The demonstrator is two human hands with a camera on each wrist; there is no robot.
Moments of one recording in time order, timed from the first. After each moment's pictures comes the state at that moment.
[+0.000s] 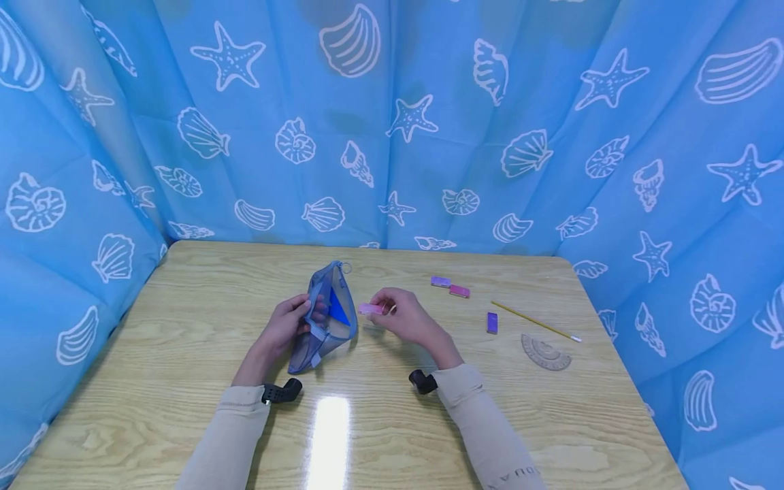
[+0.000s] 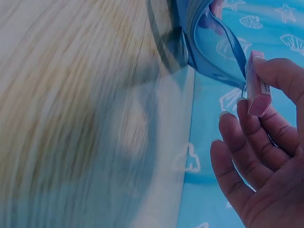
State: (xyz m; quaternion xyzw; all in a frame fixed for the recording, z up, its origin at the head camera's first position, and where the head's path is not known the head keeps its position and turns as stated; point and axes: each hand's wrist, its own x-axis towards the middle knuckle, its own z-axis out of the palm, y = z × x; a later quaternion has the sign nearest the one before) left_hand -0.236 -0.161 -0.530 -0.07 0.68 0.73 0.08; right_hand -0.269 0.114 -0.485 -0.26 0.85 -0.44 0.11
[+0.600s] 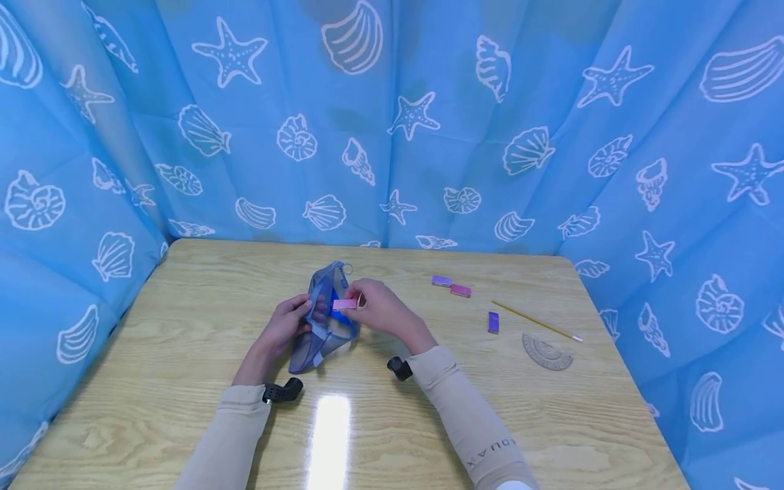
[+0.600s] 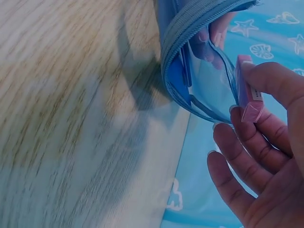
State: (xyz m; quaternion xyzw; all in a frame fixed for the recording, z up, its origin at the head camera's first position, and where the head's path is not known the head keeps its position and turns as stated) left_hand -0.238 -0.162 -0.535 -0.07 0.67 0.74 0.08; right_hand -0.282 0.064 -0.472 -0.34 0.87 -0.35 0.10
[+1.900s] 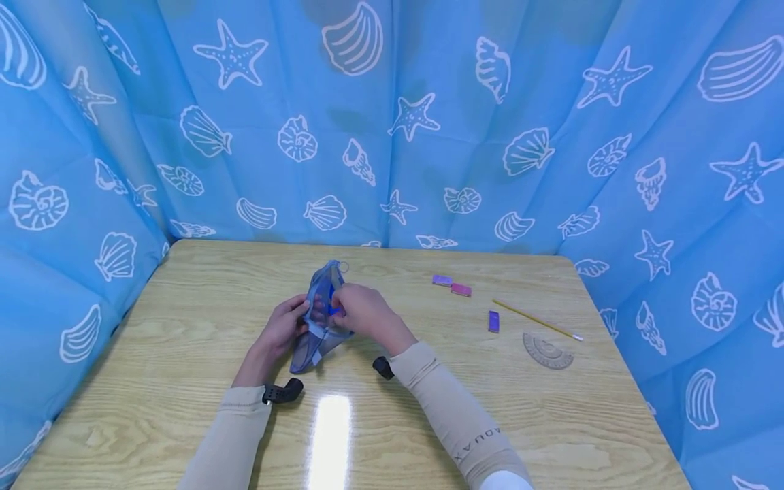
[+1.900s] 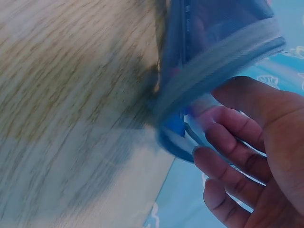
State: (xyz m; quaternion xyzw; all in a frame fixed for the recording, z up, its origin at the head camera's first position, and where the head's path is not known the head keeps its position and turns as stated) left_hand -0.235 -0.164 -0.536 -0.09 0.63 0.77 0.08; right_hand -0.270 0.030 -0.462 -0.37 0.92 -0.14 0.07
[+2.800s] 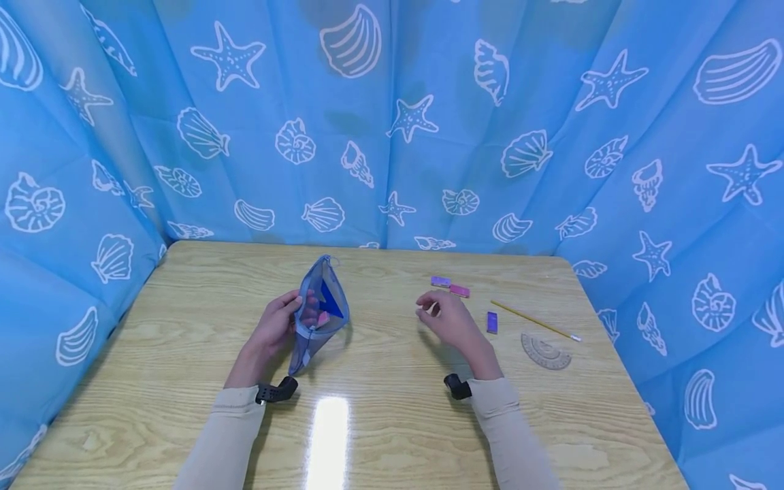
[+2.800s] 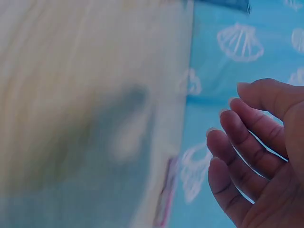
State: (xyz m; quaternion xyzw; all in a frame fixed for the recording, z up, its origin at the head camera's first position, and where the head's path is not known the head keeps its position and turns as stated) left_hand -0.232 -0.171 -0.524 -0.07 0.63 0.77 0.06; right_hand -0.264 0.185 -0.483 -0.23 0.90 -0.36 0.02
